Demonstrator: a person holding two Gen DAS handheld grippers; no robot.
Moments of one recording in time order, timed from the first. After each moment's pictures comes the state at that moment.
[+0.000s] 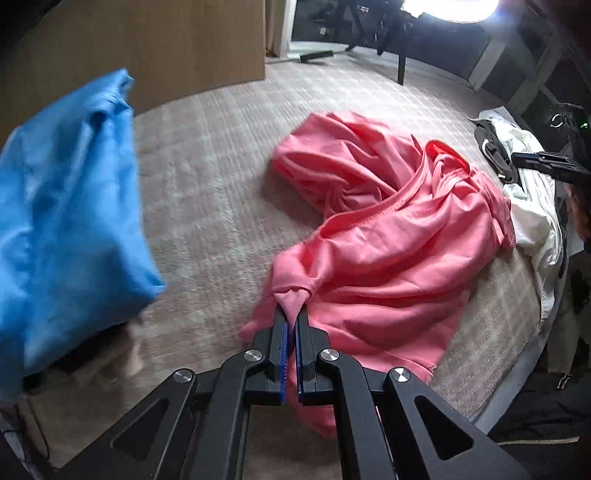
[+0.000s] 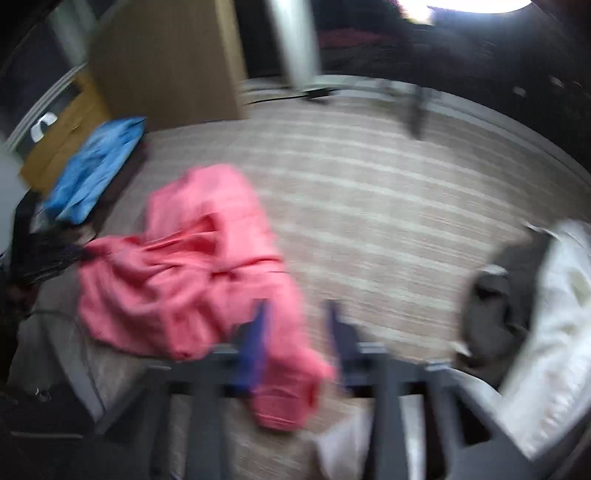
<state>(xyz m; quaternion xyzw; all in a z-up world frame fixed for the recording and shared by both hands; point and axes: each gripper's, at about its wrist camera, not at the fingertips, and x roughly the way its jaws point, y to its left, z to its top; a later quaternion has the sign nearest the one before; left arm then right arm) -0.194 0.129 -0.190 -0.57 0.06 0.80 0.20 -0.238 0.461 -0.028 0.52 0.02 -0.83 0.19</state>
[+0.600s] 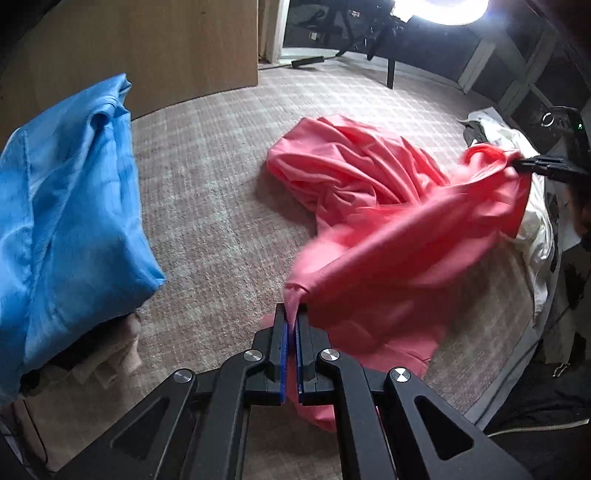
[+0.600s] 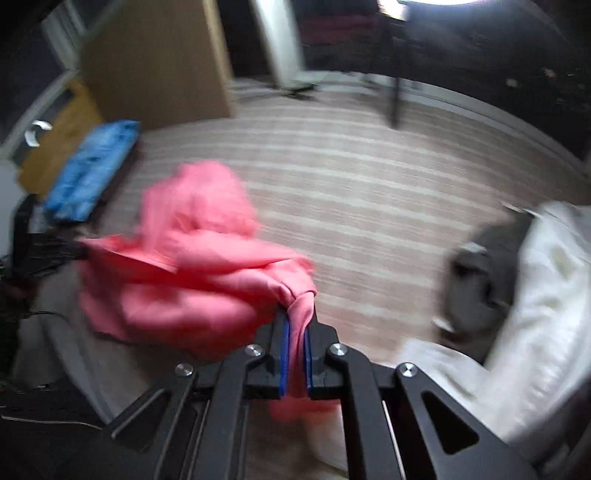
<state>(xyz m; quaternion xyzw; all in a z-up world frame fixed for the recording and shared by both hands) -0.186 0.126 -0.186 -0.56 0.07 0.80 0.22 -0.220 0.500 -0.021 0.55 0.00 -0.83 0.13</state>
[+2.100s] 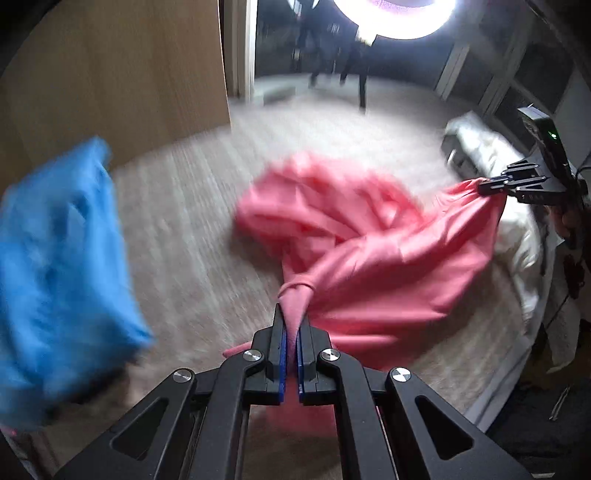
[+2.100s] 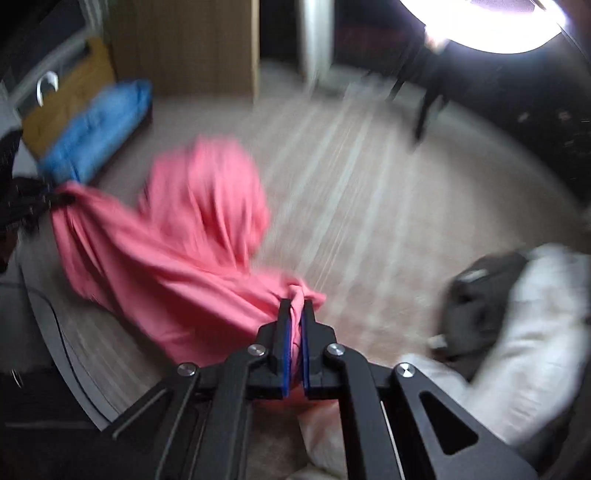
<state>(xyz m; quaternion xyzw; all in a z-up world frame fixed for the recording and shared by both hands) -0.169 0.132 -0.097 -0.47 0.10 0.85 0.24 -0.177 0.475 0.025 0.48 0.06 -0.87 0.14</state>
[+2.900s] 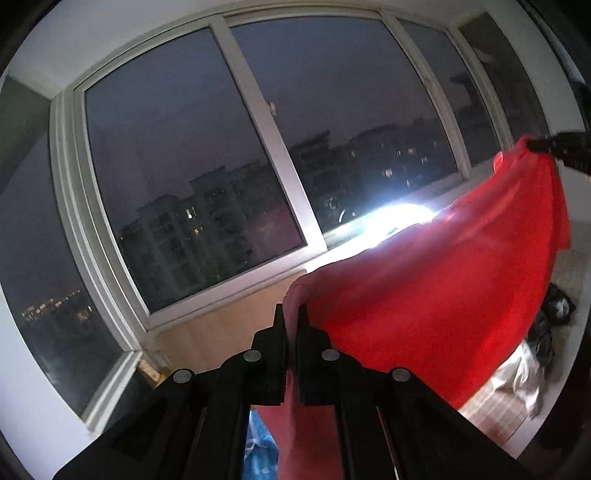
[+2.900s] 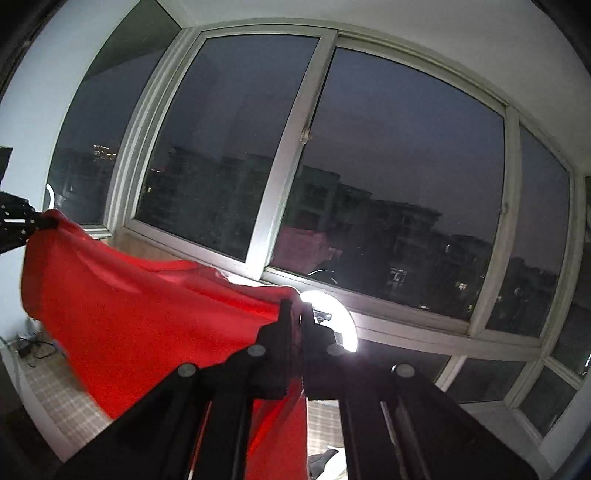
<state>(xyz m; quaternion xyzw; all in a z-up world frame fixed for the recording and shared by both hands) 0.007 0.122 0.254 -0.11 0.21 0.97 0.09 0.031 0.443 0.384 0.05 0.15 -0.99 0.01</state>
